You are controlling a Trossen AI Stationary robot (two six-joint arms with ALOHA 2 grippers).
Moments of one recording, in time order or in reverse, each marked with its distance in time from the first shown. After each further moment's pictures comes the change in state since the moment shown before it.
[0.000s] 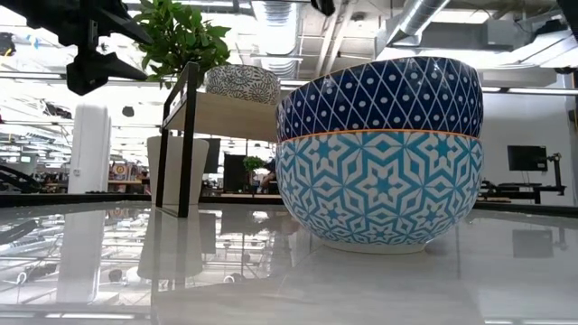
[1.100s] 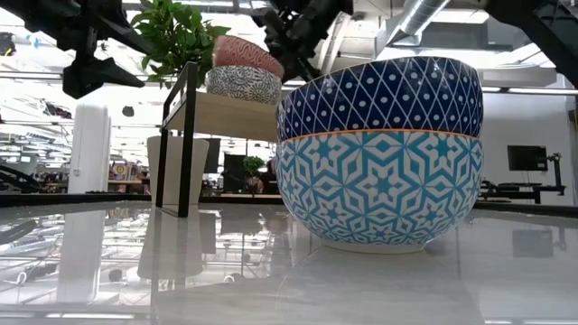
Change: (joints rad) left arm 0.000 0.000 0.000 -0.042 -0.042 -0.019; right arm -0.147 0.229 0.000 -0.093 -0.086 0.059
